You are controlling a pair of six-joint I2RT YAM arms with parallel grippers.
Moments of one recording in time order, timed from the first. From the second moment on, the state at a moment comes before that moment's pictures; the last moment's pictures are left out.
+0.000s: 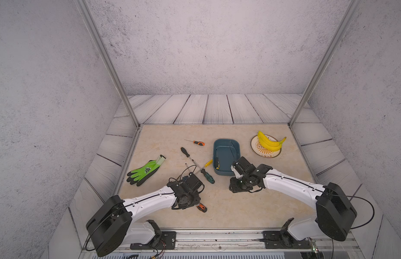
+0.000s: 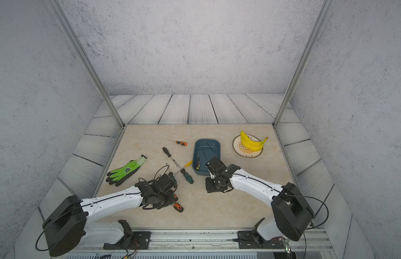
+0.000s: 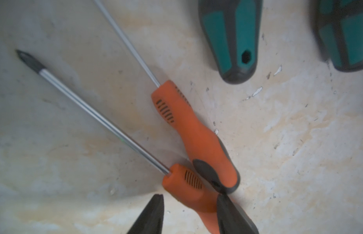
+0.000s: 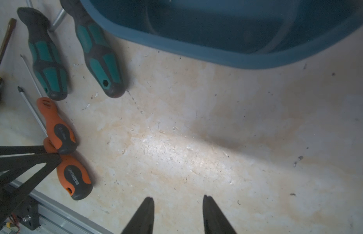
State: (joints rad) left arm -0.84 1.29 0.61 -0.59 0.01 -1.01; right arm 0.75 1.44 0.92 -0.69 -0.15 0.57
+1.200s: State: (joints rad) left arm -0.79 1.11 0.63 -0.73 -0.05 -1.00; right arm 0.75 1.40 0.92 -0.68 -0.12 0.59
